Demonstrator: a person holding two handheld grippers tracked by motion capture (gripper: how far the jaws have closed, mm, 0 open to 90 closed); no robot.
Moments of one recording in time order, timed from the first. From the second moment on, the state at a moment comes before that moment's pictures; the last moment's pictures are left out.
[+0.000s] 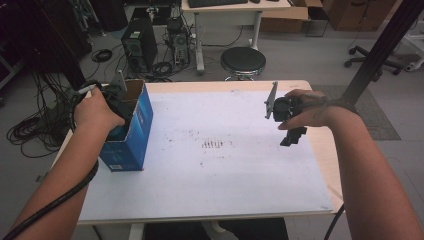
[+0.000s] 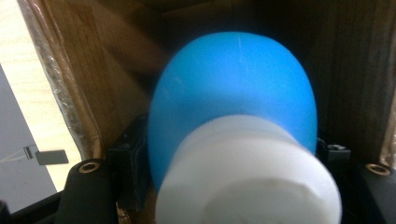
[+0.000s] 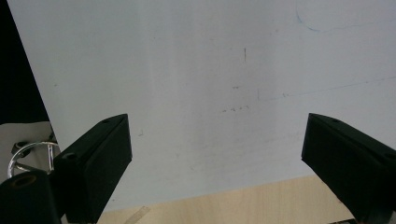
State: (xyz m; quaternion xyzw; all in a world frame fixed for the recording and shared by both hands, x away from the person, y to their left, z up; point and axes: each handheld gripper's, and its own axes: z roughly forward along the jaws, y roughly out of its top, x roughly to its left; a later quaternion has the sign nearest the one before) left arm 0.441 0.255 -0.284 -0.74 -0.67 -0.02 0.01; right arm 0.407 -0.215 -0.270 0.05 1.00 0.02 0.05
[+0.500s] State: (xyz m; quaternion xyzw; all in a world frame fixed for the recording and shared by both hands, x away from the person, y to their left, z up) left arm 0.440 0.251 -0.275 -0.76 -0.65 -0.03 0.02; right arm 0.406 -0.219 -0.272 0.05 1.00 0.03 0.05
